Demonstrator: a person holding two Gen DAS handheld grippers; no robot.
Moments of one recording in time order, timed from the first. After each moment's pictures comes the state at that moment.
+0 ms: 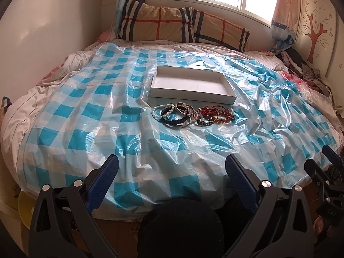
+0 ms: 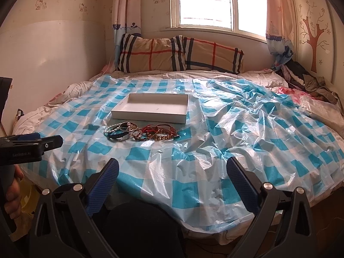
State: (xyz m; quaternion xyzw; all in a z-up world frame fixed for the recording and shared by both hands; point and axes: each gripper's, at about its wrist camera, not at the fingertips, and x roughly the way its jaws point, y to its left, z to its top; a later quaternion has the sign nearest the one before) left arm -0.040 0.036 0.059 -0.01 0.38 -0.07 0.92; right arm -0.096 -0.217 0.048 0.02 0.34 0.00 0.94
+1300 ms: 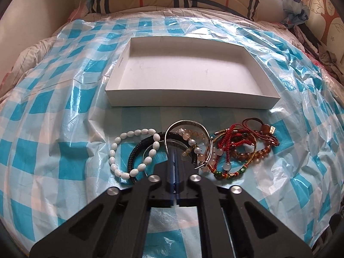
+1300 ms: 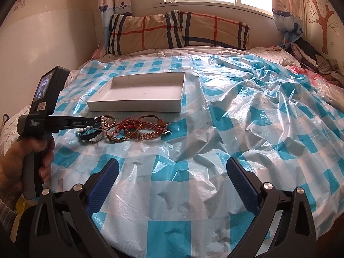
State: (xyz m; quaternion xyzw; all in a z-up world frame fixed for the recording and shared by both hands) left arm 0.188 -0.024 -0.044 0.02 0.48 -0.09 0.87; right arm 0.015 -0.252 -0.022 0.04 0.40 0.01 0.91
